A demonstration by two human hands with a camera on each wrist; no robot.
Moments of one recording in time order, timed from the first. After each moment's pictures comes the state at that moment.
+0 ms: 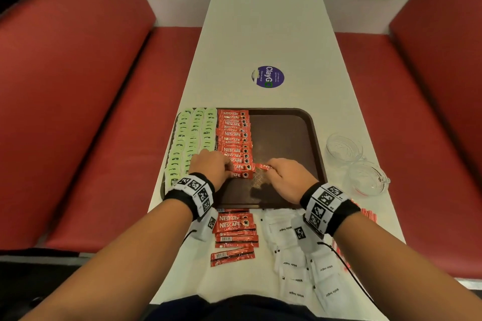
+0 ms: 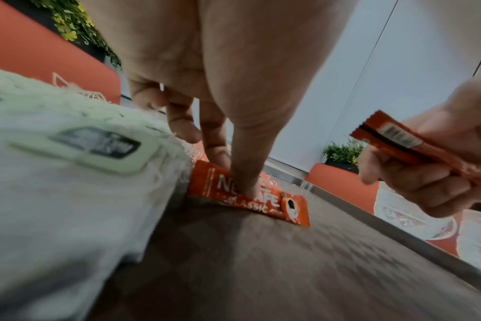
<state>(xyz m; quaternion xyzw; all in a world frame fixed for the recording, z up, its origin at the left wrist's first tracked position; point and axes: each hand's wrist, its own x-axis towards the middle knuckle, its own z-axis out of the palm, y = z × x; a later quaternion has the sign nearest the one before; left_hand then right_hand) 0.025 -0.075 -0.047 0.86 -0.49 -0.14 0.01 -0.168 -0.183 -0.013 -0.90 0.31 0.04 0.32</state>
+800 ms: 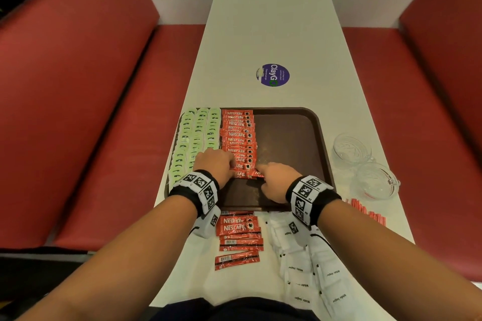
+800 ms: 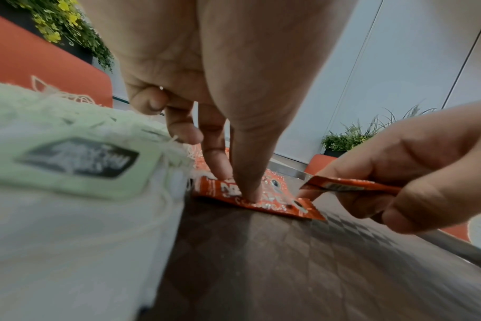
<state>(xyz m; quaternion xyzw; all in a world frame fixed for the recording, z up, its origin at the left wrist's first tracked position) 0.033 -0.085 -0.045 0.85 -0.50 -0.14 -0.02 -0.129 -0.184 -0.031 -0.91 0.27 0.23 0.23</state>
